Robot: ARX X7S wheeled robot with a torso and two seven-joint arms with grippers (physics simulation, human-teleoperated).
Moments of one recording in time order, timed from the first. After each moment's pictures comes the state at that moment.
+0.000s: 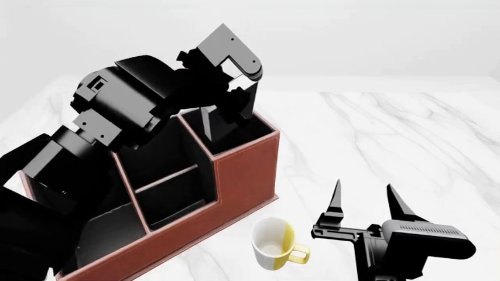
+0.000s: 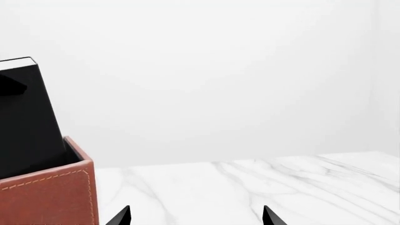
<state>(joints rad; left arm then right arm) -1.49 -0.23 0.99 -0.62 -0.56 -0.69 0.41 -0.02 0.29 -0.18 -0.35 0.24 0.05 0.37</state>
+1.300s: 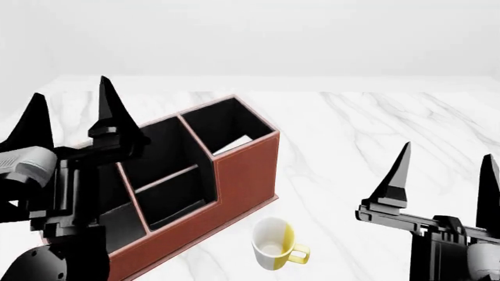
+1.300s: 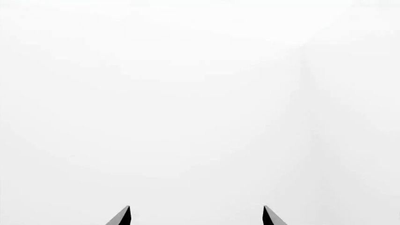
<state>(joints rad) -0.32 -0.55 0.29 0.52 -0.59 0.11 -0.60 -0.08 0.37 -0.08 -0.65 0.09 -0.05 0.50</state>
